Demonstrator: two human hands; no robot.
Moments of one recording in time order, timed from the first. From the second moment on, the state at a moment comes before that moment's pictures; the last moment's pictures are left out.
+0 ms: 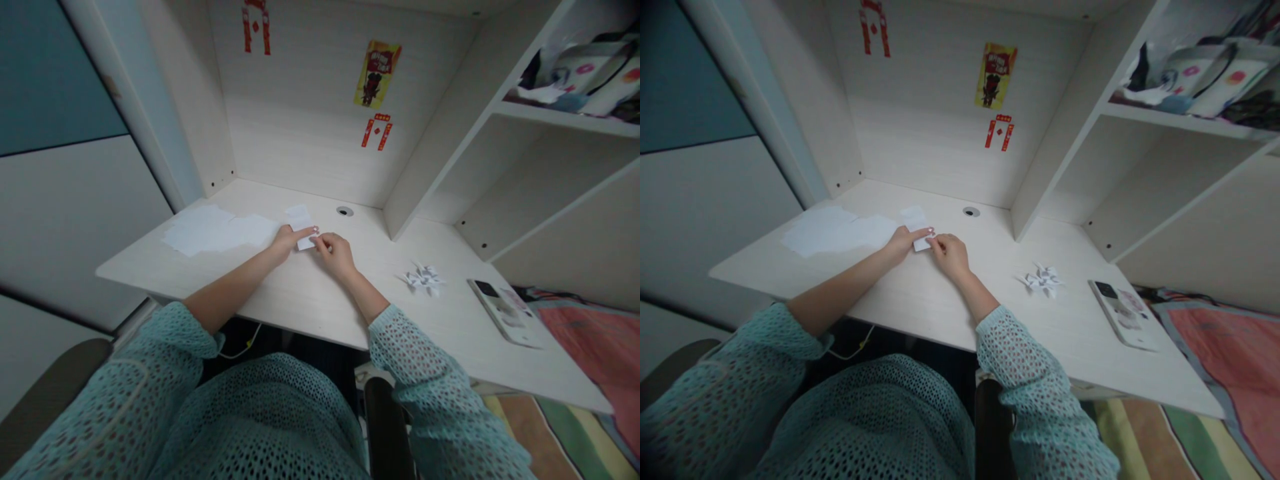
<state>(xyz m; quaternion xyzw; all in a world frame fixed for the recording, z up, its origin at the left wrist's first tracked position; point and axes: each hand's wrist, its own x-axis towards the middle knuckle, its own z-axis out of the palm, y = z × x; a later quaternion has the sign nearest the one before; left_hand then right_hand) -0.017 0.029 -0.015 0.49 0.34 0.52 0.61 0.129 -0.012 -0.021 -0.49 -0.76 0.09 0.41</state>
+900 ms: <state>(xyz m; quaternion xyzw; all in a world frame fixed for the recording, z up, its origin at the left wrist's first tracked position) -0.023 0.044 -0.019 0.40 0.39 0.60 0.57 0.123 -0.013 -0.029 -0.46 -0.80 0.07 0.37</state>
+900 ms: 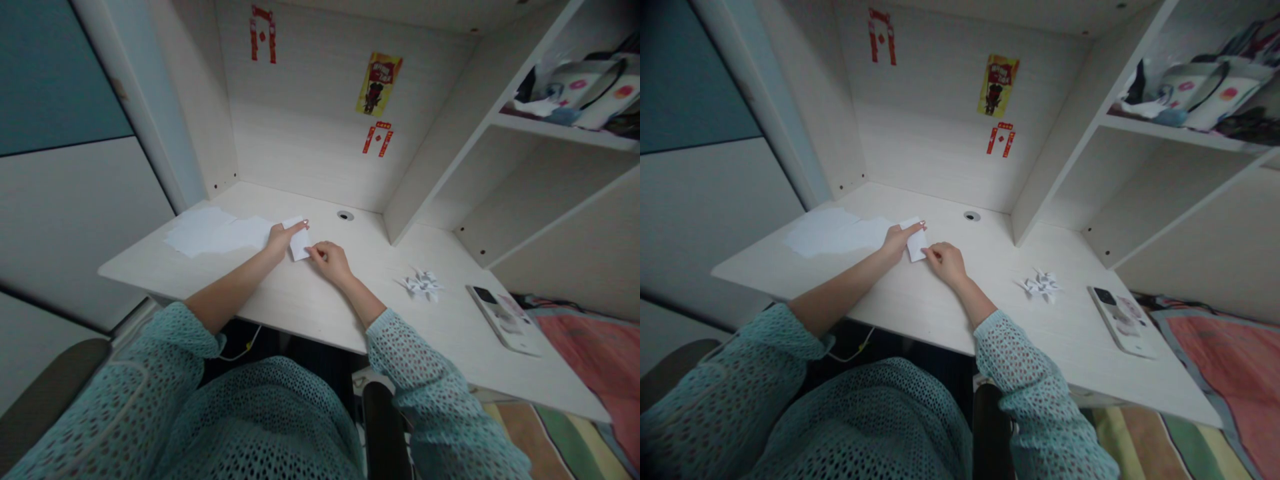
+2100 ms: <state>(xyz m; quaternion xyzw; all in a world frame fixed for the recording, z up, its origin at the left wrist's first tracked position) -0.022 0.035 -0.020 0.51 0.34 0.54 0.58 0.133 0.001 -0.038 -0.54 -0.65 0.19 0.49</state>
